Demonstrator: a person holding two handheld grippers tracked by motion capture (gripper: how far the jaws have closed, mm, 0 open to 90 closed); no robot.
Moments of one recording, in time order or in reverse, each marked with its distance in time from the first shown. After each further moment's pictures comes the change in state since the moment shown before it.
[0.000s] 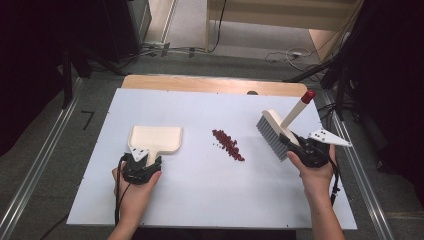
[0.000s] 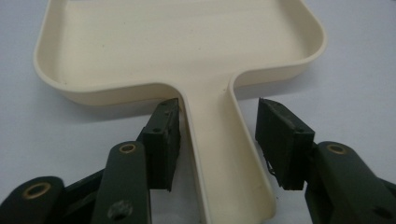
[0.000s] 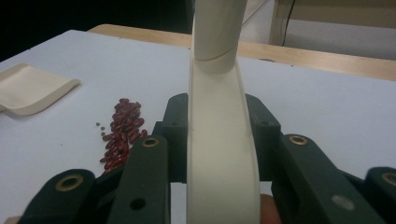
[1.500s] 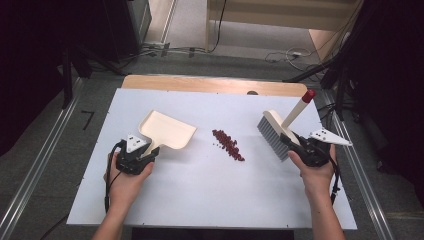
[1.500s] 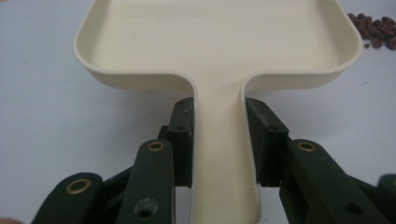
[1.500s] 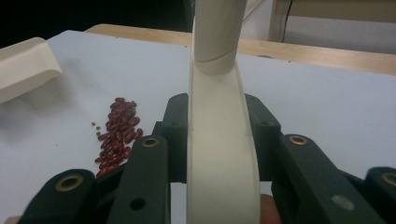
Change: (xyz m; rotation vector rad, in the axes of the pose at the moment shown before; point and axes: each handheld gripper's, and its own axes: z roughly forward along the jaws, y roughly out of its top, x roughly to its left) left arm 0.019 0.039 -0.020 -0.058 -0.186 0.164; right arm -0.006 -0.003 0.002 0.006 -0.002 0.020
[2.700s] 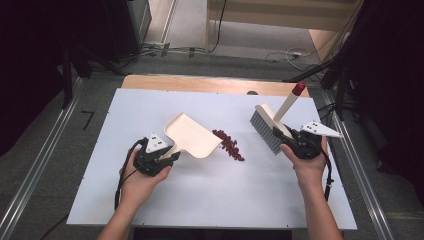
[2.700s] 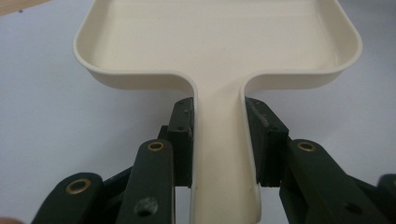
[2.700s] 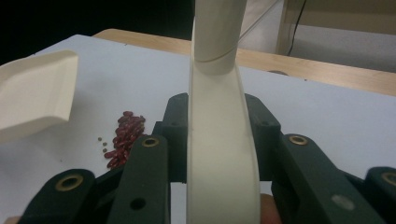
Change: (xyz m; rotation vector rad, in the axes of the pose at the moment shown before) left arm -0.047 0.020 0.002 0.041 -0.200 0.151; right arm 0.011 0.017 0.021 -0.014 0.030 -0.037
